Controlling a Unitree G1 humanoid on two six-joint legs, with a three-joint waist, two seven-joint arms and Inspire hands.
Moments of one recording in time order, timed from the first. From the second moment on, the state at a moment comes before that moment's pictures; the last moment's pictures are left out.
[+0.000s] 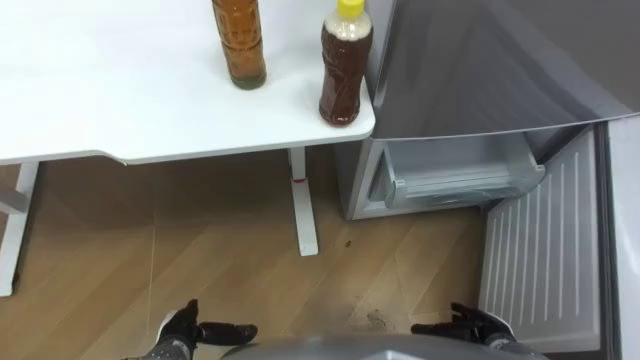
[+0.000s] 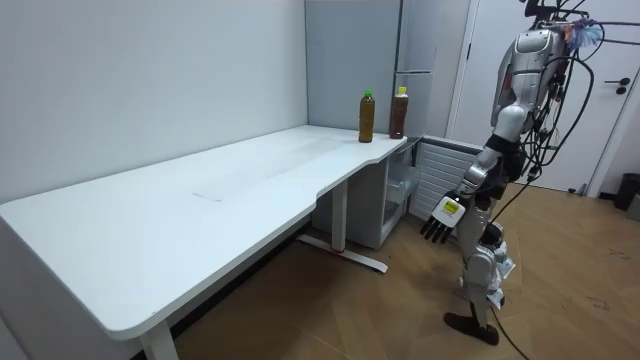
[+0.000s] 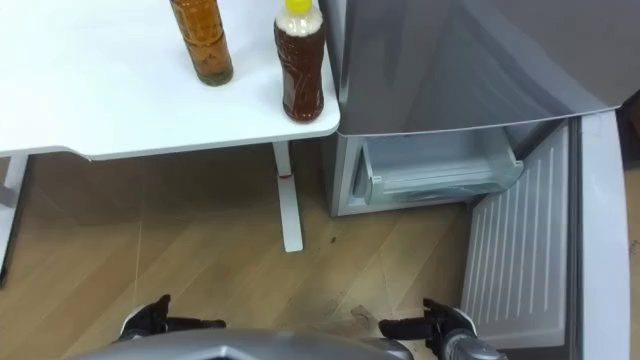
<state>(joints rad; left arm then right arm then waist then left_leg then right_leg) 0.12 0.18 0.04 1.15 0.03 -0.01 0.00 0.06 -0.21 0.01 1.27 0.11 -0.03 0.12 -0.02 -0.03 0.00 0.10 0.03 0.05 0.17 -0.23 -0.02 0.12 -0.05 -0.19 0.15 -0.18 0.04</state>
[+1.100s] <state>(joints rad) 0.17 0.18 0.29 1.11 -0.52 0.01 0.30 0.09 -0.21 -0.05 1.24 0.11 0.00 0.08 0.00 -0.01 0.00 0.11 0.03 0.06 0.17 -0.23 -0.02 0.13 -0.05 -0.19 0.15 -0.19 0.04</state>
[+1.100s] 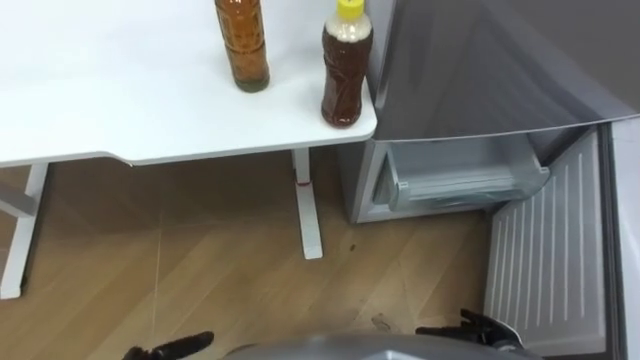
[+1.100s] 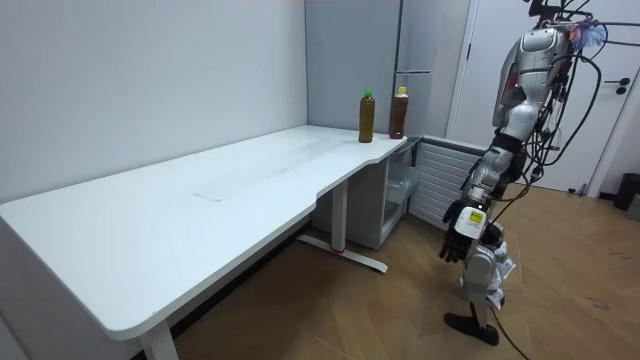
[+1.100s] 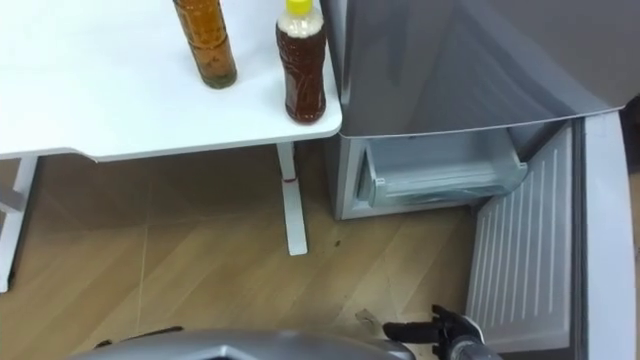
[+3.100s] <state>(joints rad) -0.01 0.31 0.18 -0.35 -0.30 -0.05 0.15 0.11 -0.25 -0.14 1.17 0.00 -0.02 0.15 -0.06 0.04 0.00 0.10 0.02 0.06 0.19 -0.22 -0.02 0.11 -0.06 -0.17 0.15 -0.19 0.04</state>
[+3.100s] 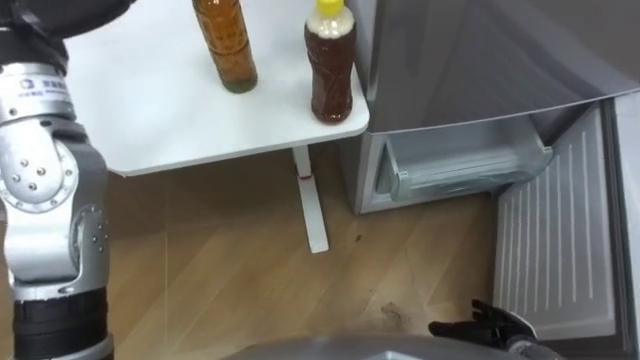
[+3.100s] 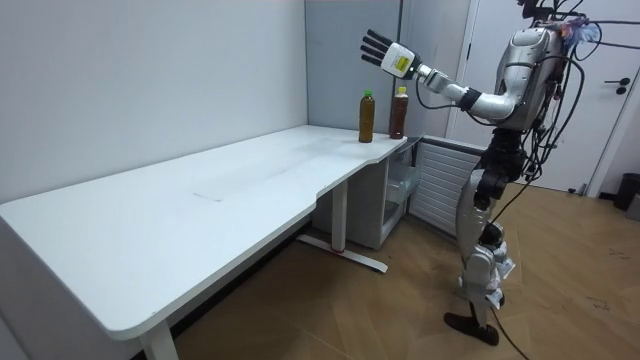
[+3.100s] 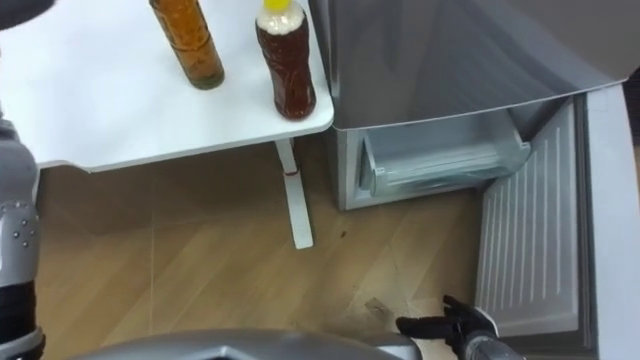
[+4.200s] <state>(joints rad) -0.01 0.30 0.10 -0.33 -0.30 0.03 -0.11 0.11 -0.25 -0.13 1.19 0.04 -0.02 0.15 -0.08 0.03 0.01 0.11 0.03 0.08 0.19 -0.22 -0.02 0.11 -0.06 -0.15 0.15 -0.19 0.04</state>
